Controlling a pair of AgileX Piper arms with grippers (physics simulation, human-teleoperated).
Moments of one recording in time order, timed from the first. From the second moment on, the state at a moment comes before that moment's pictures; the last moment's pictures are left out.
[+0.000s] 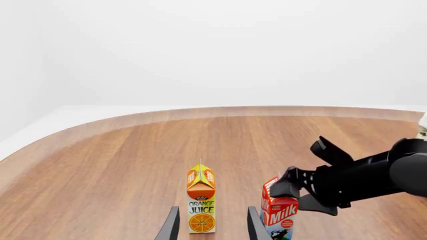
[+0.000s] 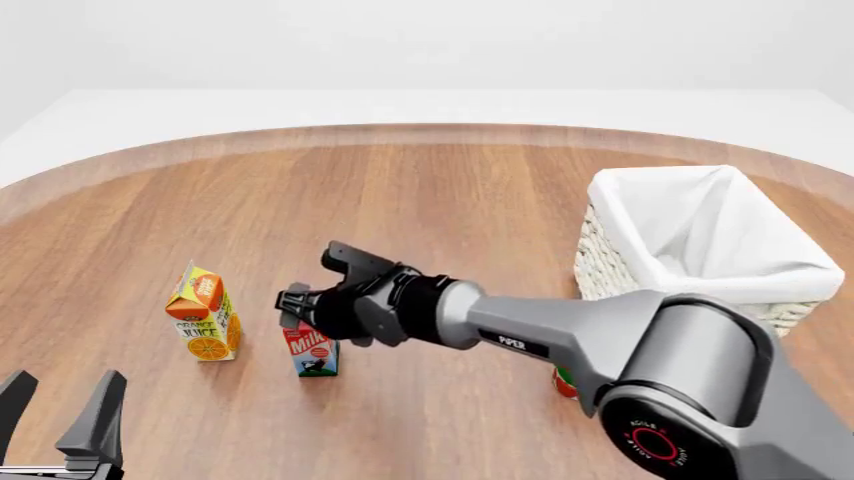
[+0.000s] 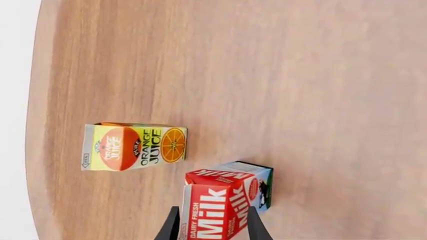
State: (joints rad) left arm 0.00 0.00 0.00 0.00 0.00; right arm 0.89 2.19 -1.60 0.26 0.90
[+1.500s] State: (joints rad) left arm 0.00 0.00 0.00 0.00 0.00; right arm 0.86 2.11 -1.60 0.26 0.77
